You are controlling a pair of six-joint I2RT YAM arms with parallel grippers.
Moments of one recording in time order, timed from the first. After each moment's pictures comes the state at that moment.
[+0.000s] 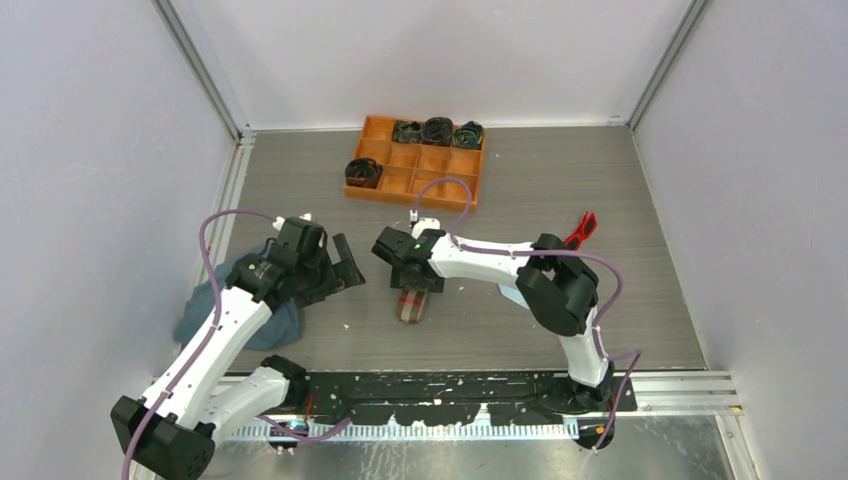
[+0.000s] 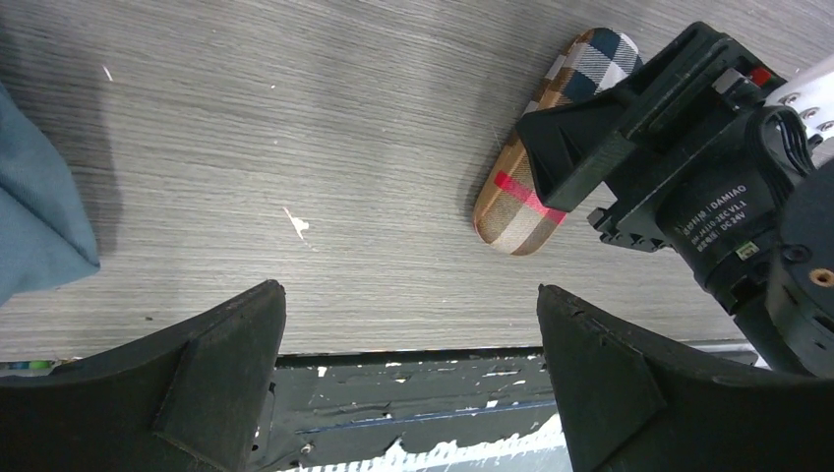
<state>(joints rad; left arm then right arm) -0.42 0.92 0.90 -0.95 -0.01 -0.76 1.02 2.03 1.51 -0.77 0.38 1.09</state>
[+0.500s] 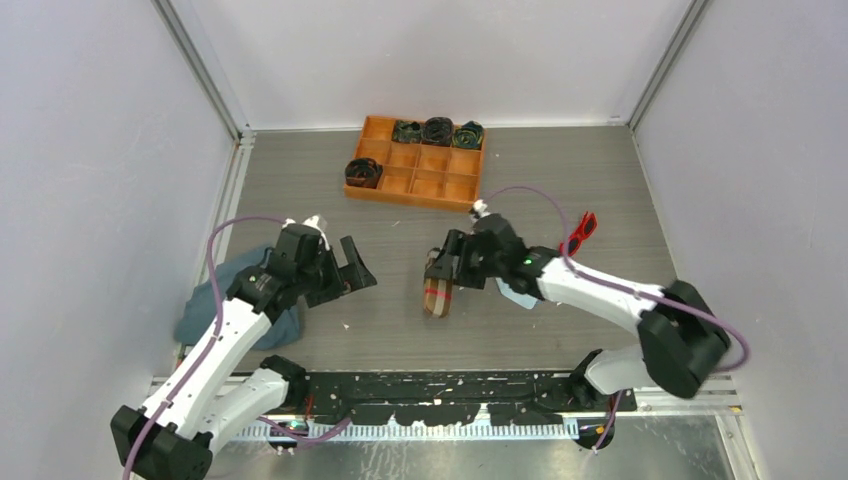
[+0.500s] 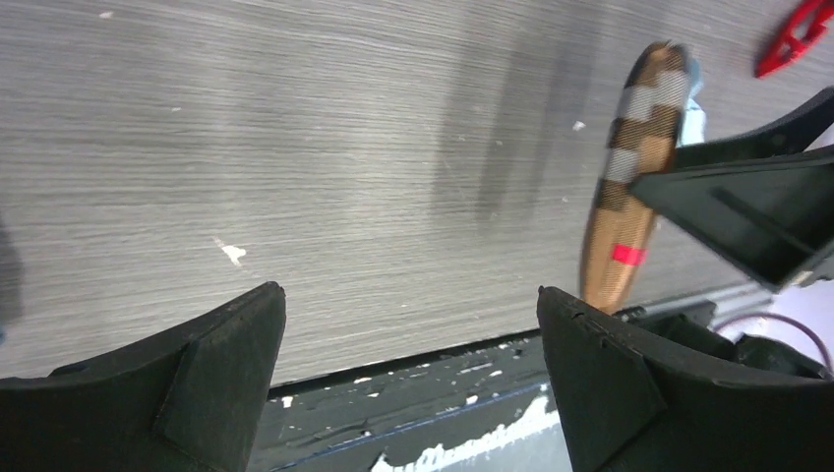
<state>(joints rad) -0.42 0.86 0.80 -0.80 0.09 -0.73 0.78 1.44 0.83 -0.17 -0.13 0.91</state>
